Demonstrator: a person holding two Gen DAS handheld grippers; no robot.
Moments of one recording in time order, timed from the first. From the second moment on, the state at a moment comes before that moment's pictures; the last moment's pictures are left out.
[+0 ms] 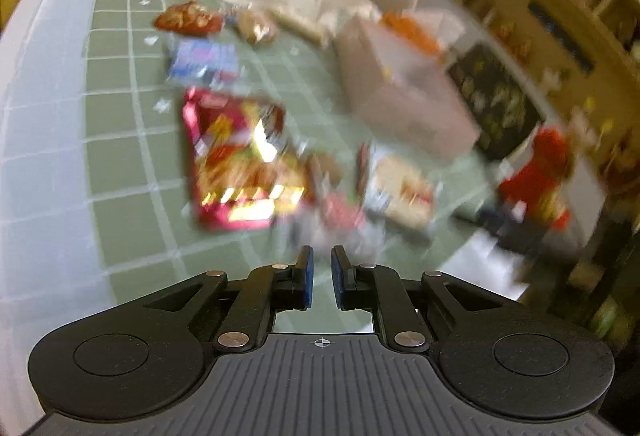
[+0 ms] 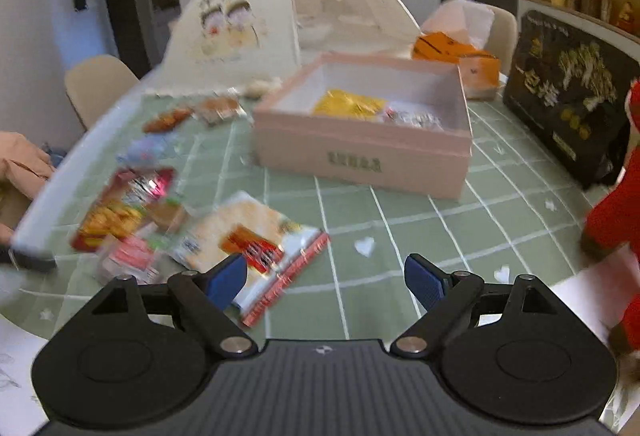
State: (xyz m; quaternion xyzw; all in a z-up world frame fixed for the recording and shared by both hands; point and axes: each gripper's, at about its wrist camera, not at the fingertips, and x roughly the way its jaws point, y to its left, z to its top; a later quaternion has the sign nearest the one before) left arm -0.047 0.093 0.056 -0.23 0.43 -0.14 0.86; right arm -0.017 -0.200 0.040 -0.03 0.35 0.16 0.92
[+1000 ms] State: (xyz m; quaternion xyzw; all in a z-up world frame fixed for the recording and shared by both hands) left arm -0.069 0.106 0.123 -0.16 0.47 -0.10 0.86; right arm -0.036 -0.126 0.017 -0.08 0.47 0.14 0.87
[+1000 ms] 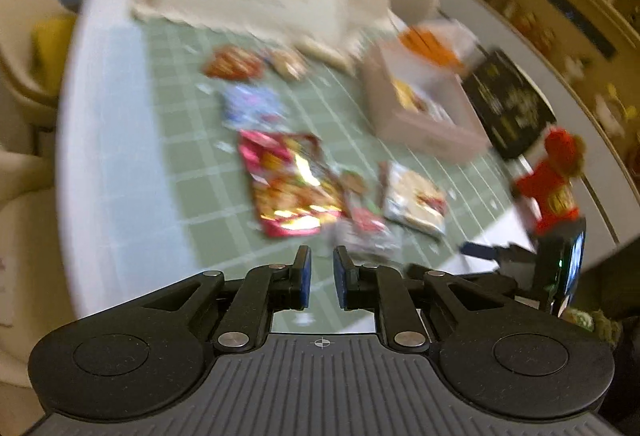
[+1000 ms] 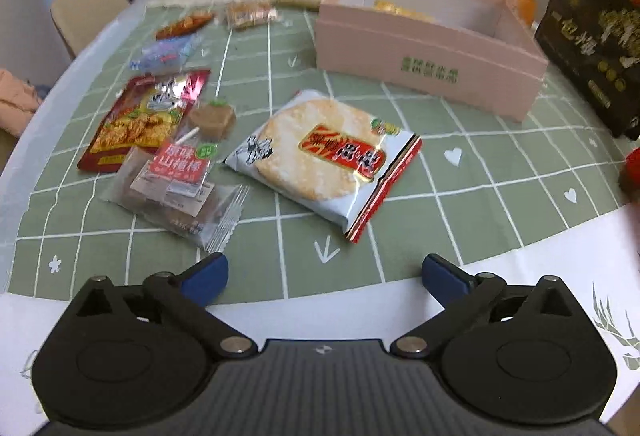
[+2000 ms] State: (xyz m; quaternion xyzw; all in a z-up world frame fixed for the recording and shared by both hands) left arm 0.063 0.005 0.036 -0.06 0.48 -0.07 0.87; right arm -0.013 -0.131 0.032 -0.12 0.41 0.22 0.88
